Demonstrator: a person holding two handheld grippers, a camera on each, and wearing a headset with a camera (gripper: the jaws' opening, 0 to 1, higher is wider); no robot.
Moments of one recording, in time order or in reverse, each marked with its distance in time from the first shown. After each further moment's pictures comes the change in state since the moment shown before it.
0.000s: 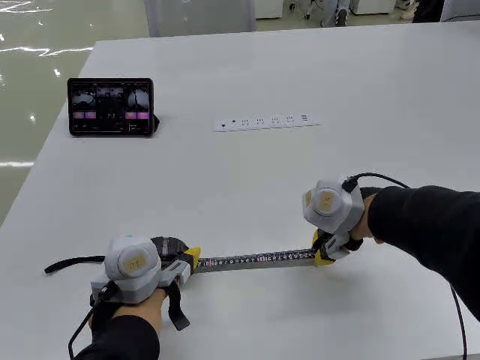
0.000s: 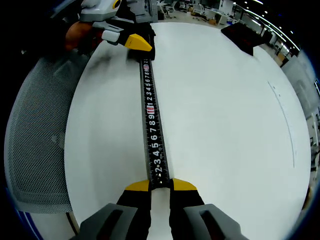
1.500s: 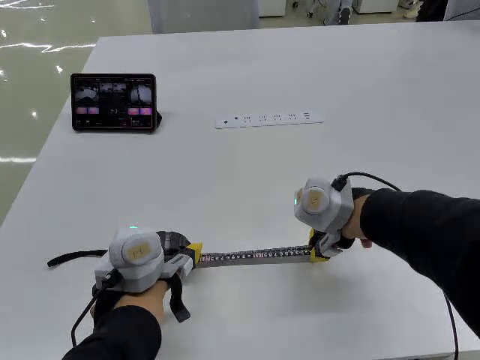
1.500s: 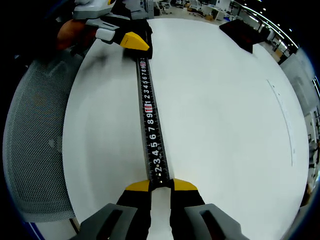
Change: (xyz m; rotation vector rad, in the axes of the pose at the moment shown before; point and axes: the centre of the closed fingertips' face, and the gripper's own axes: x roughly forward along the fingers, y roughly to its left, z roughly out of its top) left arm 0.000 0.001 -0.002 -0.001 0.024 0.002; right arm 0.004 0.000 0.009 0.020 0.039 -0.025
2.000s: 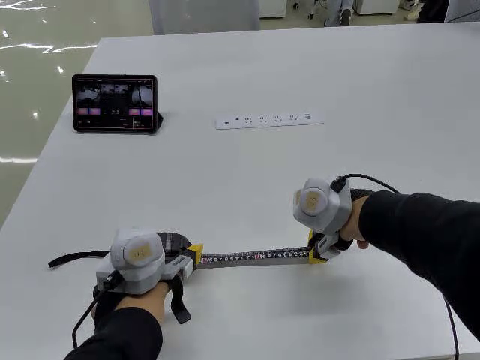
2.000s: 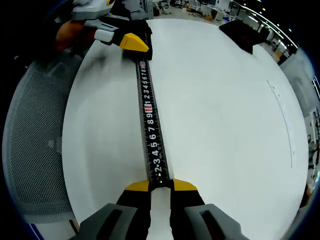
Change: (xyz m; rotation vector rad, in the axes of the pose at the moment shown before) left arm 0.000 -0.001 0.001 0.002 -0.002 0.000; right arm 0.001 0.001 0.003 -0.020 -0.002 -0.003
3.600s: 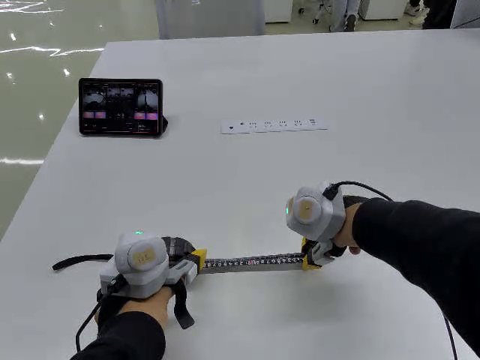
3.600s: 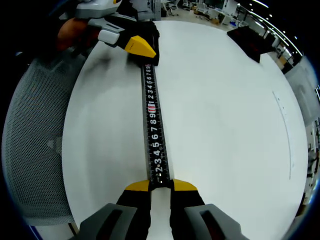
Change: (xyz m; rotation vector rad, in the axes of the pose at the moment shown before) left arm 0.001 0.001 0.000 -0.005 0.009 0.000; right arm 0.005 0.002 0.020 -0.040 -0.008 0.006
